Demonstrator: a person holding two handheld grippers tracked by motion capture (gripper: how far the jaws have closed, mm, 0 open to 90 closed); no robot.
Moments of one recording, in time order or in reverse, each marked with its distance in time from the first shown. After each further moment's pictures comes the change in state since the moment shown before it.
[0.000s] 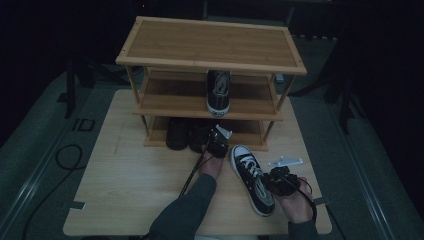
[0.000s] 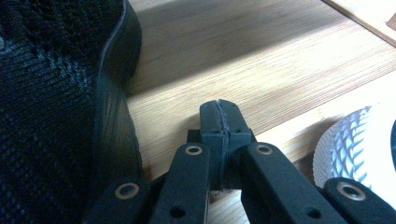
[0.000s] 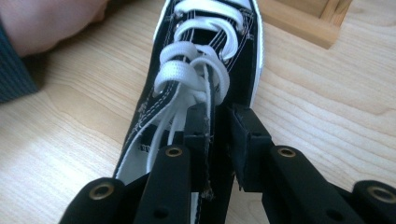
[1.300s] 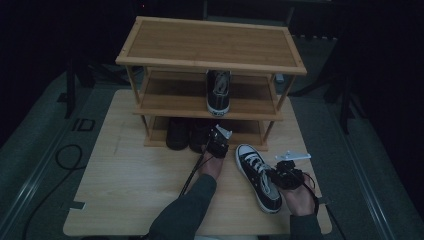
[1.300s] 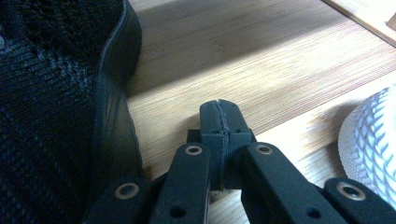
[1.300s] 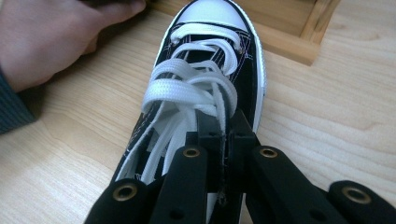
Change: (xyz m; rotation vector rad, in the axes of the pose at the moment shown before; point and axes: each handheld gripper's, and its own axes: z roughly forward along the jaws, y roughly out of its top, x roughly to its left) left arm 0.000 0.000 0.000 0.000 0.001 0.002; right arm -0.022 0.006 -0.001 -0.069 0.038 0.056
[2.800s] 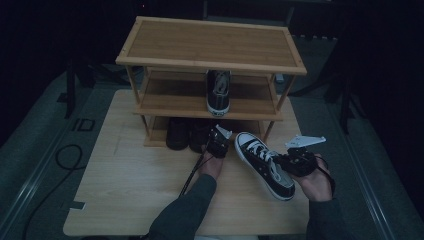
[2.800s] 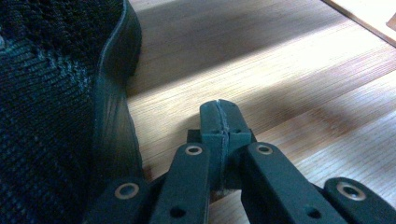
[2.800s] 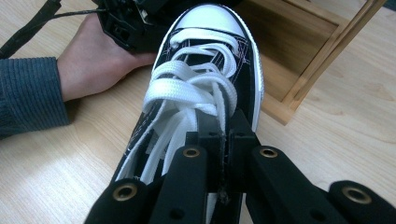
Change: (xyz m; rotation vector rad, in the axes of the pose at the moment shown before) left arm 0.000 0.000 0.000 0.001 -0.002 -0.002; right arm -0.016 0.044 -0.045 -0.060 0.078 -0.194
